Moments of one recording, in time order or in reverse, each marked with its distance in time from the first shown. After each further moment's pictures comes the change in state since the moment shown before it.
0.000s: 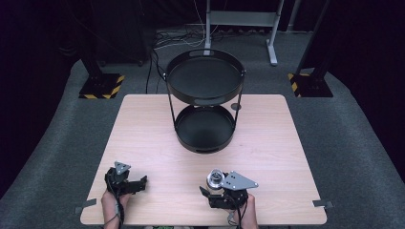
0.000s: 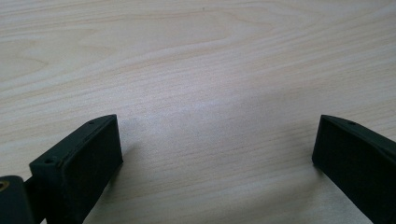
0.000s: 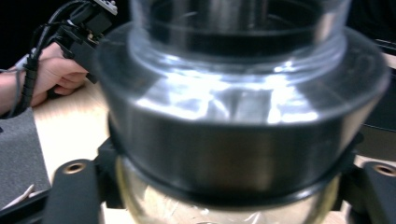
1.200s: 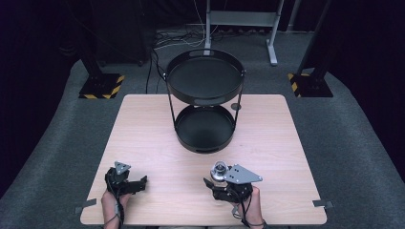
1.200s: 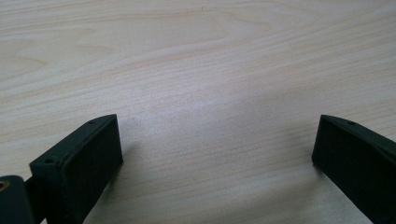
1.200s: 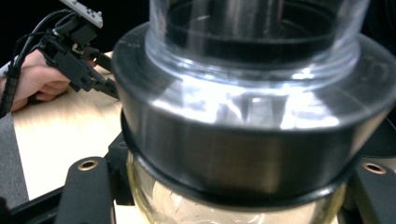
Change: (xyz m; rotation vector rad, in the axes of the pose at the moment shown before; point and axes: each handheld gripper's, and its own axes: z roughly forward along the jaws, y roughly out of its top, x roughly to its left) left arm 0.000 0.000 0.000 0.000 -0.005 0.002; right arm -0.012 0.025 -0.011 -0.003 -0.050 -0.055
